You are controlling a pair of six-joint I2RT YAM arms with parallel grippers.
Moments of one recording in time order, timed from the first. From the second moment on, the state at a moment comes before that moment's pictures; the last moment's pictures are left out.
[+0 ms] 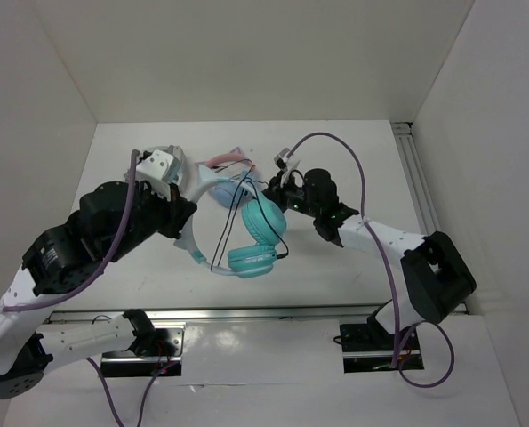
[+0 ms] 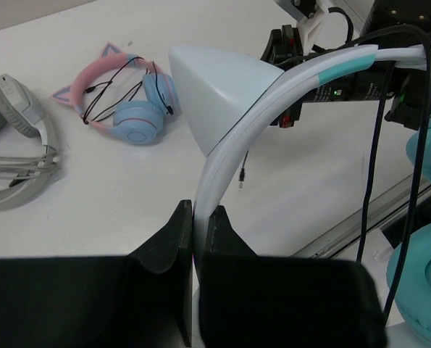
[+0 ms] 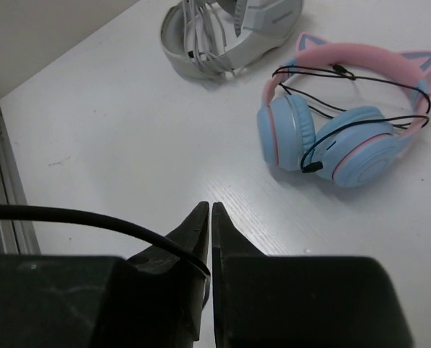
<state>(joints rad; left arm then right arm) -0.86 0.89 1.46 -0.91 -0.29 -0.25 0.59 1.45 0.85 0.42 -0.39 0.18</state>
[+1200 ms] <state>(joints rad) -0.86 0.91 1.55 -0.95 -0.38 -0.32 0.70 1.72 0.70 0.86 -0.47 0.36</state>
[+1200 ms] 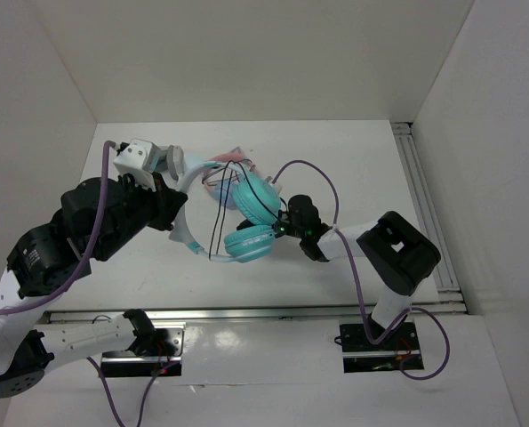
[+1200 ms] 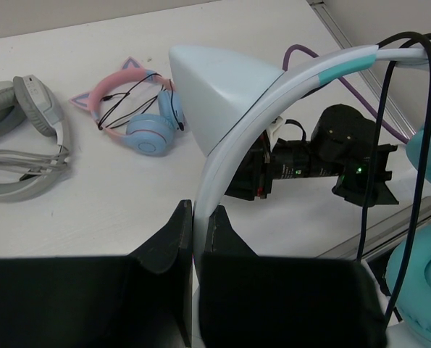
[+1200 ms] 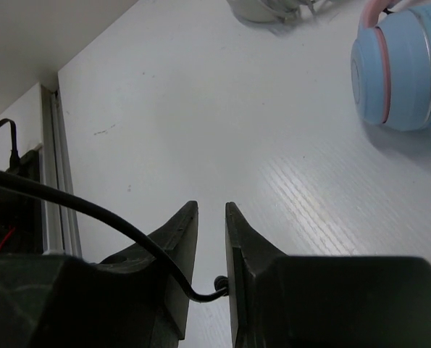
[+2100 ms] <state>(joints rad) -0.86 0.91 1.57 -0.98 -0.43 -0.32 0.70 1.76 0.62 0.93 -0.48 0.38</state>
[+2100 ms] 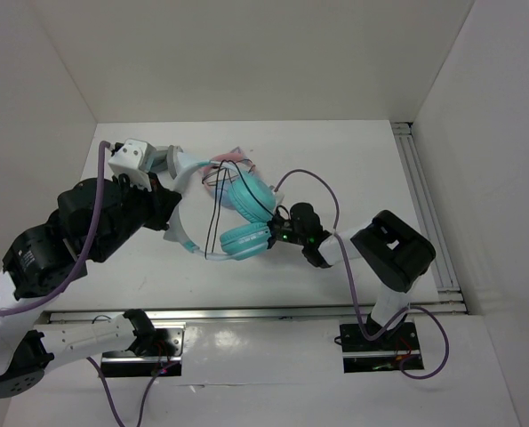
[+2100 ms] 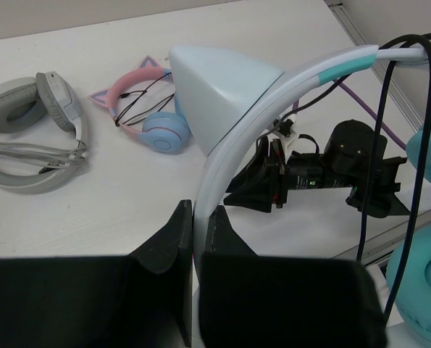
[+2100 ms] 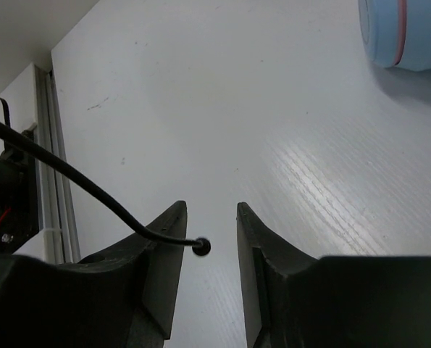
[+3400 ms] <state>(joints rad) -0.52 1.12 1.43 -0.92 -0.66 -0.47 1.30 1.29 0.47 0.57 0.30 0.30</state>
